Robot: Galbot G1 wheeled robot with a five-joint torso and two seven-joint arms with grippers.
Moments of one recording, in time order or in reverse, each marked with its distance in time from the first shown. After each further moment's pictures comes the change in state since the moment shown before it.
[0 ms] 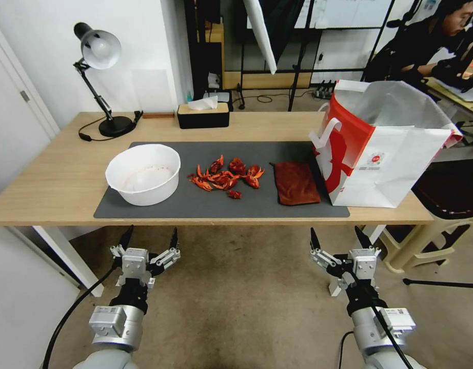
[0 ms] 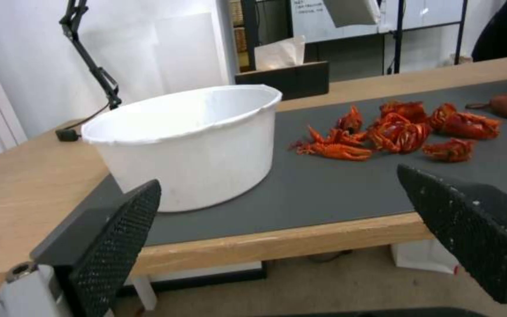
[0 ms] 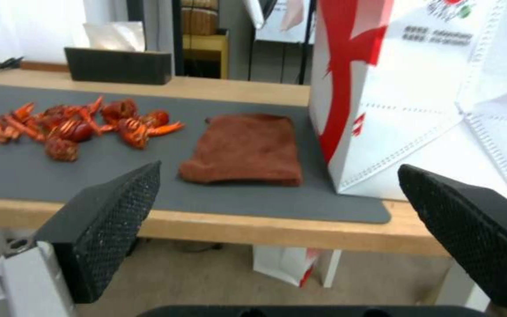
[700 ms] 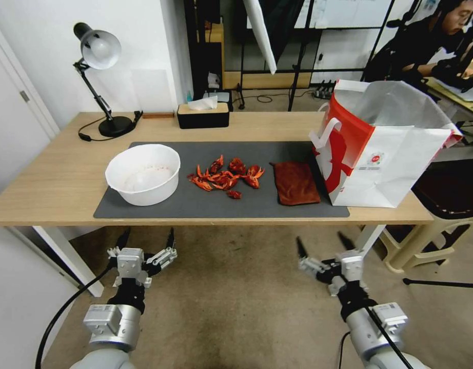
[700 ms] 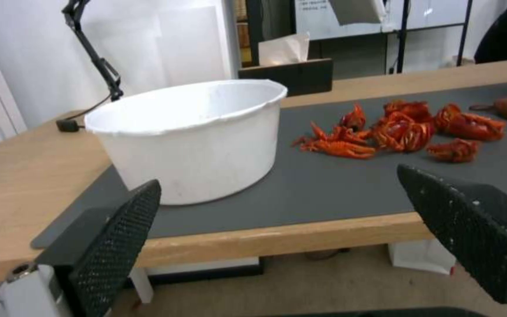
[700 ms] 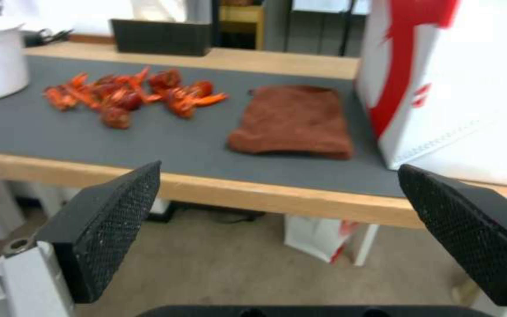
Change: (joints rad) left arm -0.001 0.010 0.000 0.000 -0.028 0.007 -0.013; right arm -0.003 -0.005 -0.002 0.010 0.006 -0.039 -0.037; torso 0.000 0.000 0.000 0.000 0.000
